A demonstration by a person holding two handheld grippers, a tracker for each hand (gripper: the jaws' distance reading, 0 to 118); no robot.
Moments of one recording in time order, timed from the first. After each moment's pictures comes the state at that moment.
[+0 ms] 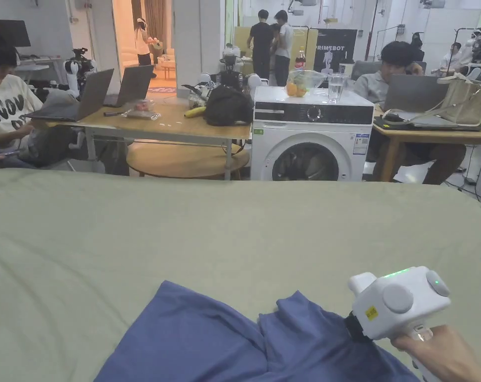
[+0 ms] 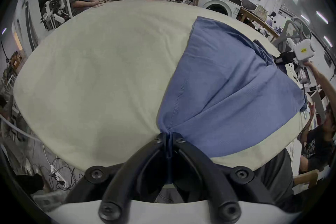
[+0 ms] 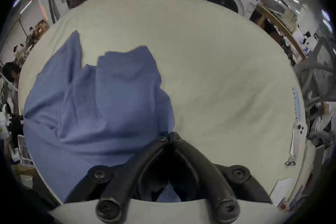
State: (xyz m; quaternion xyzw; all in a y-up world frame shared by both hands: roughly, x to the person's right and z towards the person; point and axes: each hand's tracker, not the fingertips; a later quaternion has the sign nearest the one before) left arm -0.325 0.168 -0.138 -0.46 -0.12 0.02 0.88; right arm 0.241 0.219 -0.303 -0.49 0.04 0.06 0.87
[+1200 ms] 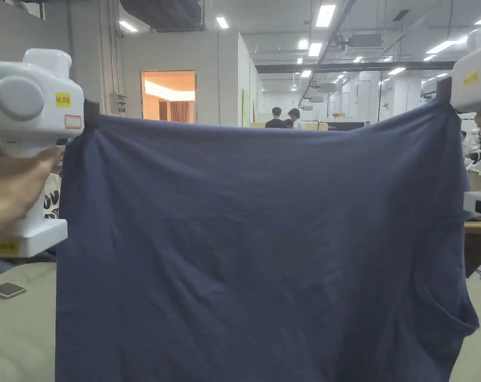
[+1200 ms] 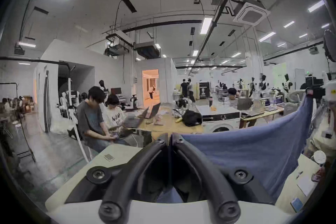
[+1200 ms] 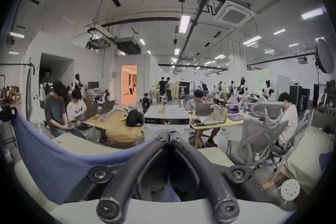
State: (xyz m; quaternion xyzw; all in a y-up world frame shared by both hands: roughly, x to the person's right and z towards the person) left arm -0.278 0.638 -0.361 -0.01 -0.08 -0.02 1.00; right arm 0.256 0.674 -0.304 -0.02 -0.15 0.00 0.99
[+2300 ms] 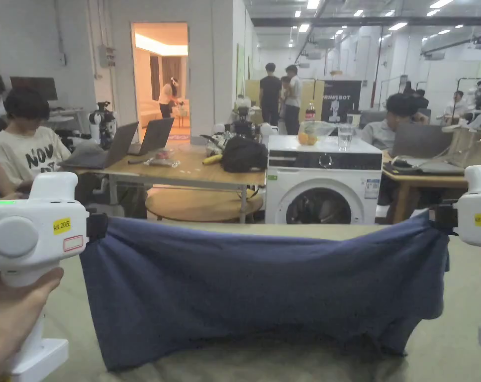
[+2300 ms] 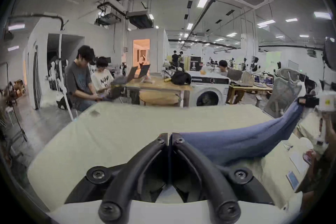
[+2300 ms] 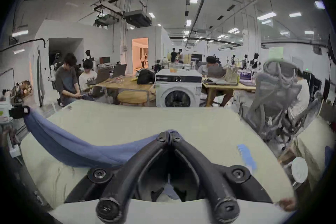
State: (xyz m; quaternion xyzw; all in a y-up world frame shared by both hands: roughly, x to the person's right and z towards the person) left arm -0.295 0.415 -0.278 -0.17 -0.14 0.02 0.98; right arm 0.268 0.424 -0.197 -0.17 -0.07 -0.03 0.98
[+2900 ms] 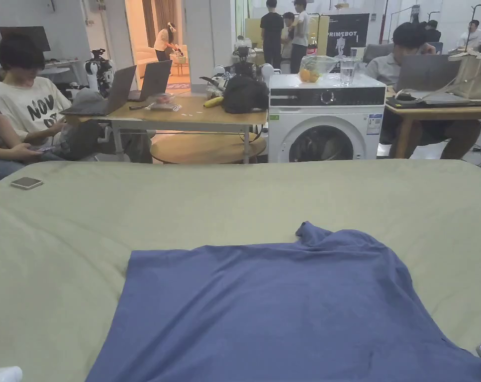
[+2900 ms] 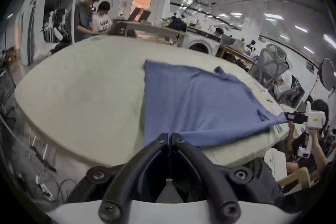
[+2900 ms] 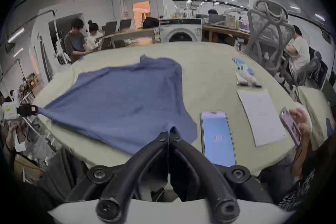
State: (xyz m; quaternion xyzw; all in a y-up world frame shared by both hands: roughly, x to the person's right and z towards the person) left arm -0.352 0.213 -0.076 -0.35 -0.17 0.09 0.92; right arm 0.245 0.232 0.027 -0.34 -0.06 -0.04 0.94
